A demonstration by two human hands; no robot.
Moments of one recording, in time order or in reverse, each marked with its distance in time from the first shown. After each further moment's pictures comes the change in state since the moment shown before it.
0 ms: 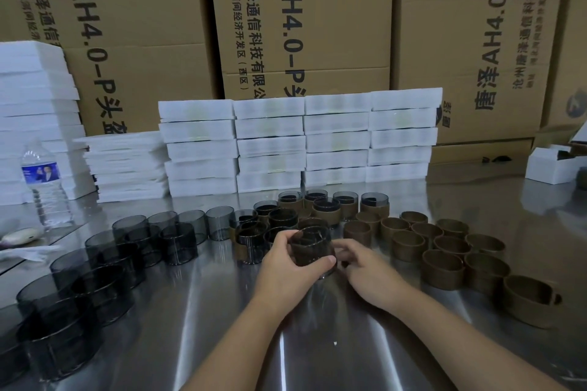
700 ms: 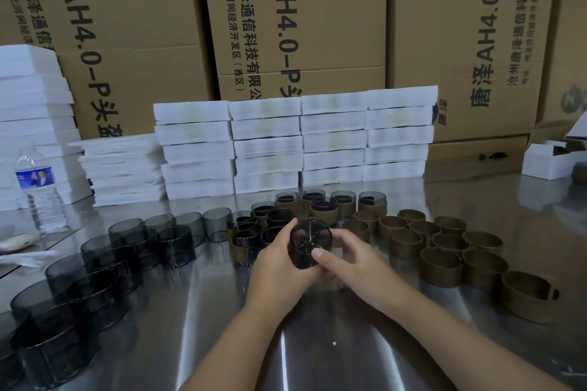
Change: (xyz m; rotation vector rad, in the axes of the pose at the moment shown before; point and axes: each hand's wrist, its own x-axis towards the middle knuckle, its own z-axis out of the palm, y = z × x) left_hand -0.004 0.009 -0.005 0.201 0.012 0.173; right_hand -0.019 -0.030 0.003 0.244 0.047 -0.128
